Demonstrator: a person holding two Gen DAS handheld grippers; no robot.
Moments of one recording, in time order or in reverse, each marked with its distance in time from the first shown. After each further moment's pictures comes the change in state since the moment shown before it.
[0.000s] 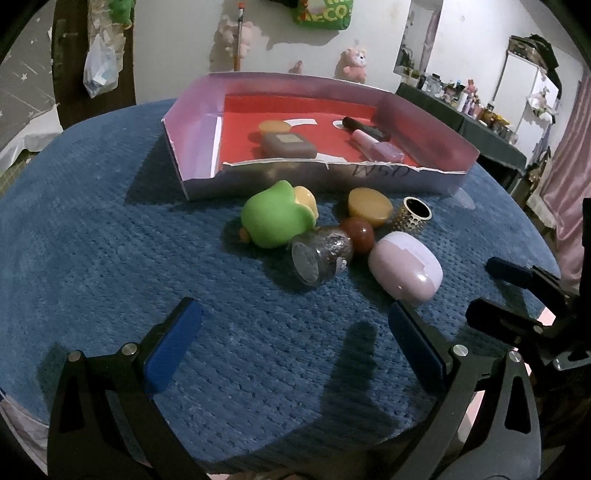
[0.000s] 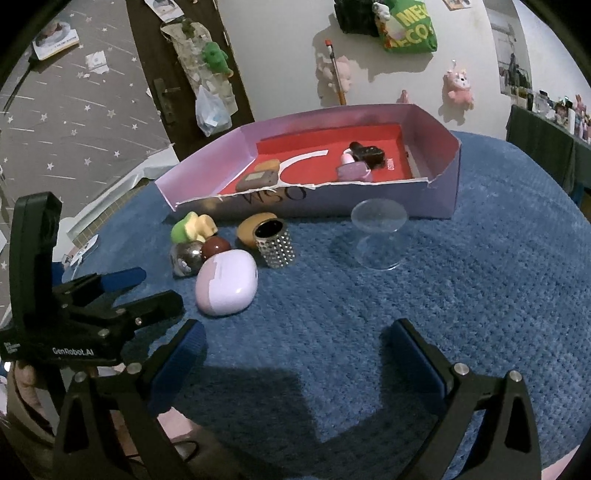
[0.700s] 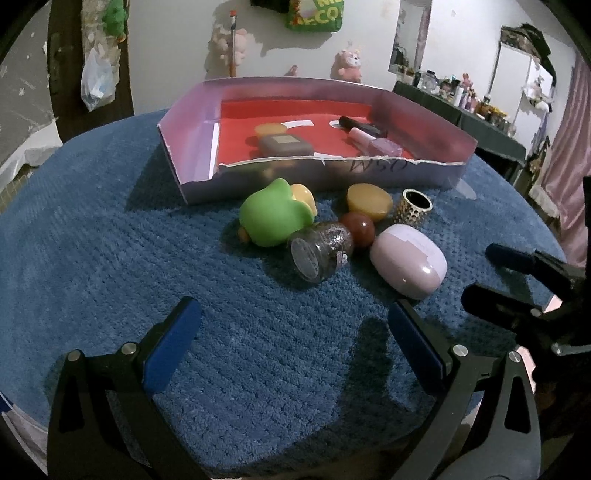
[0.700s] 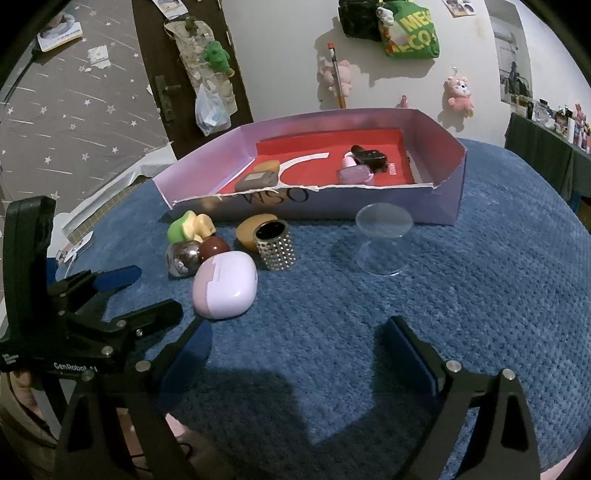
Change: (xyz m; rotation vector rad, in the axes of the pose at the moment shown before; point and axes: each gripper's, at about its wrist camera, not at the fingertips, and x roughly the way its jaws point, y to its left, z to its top) left arm 0.000 -0.003 -0.003 0.035 -0.020 0.011; right arm 0.004 0.005 0.002 -0.024 -0.009 -0.024
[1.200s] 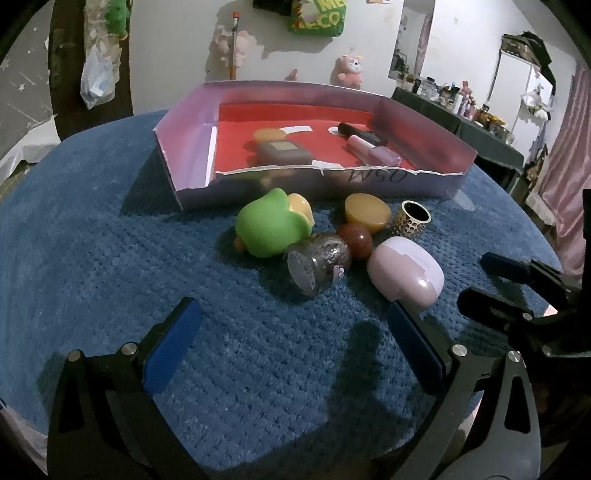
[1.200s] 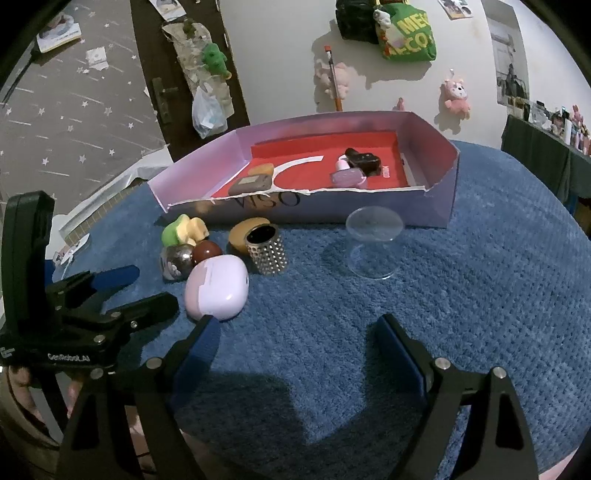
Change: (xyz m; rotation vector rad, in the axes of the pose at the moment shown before) left arm 0.005 -0.001 0.006 -0.008 -0.016 -0.017; right arm 0.000 -0.002 0.001 -0.005 -0.012 -0.018
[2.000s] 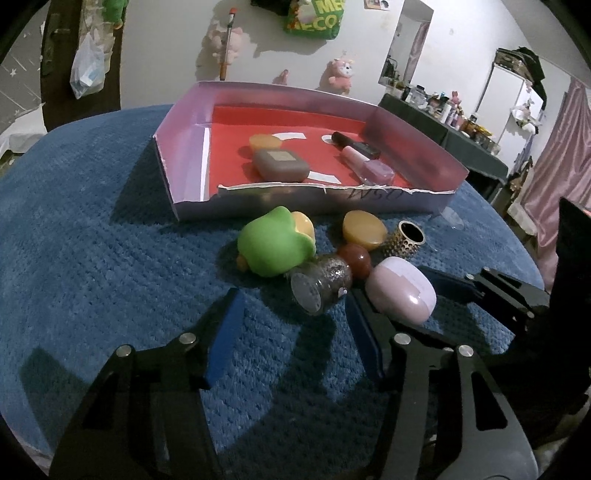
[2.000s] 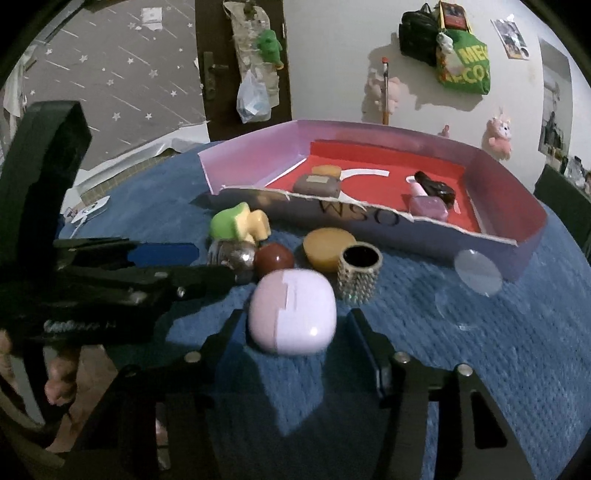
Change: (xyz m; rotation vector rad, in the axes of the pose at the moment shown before) left arm 0.000 0.015 0.011 -0.037 0.002 -0.090; right arm 0.033 0.057 0.011 -0.199 -0.006 0.035
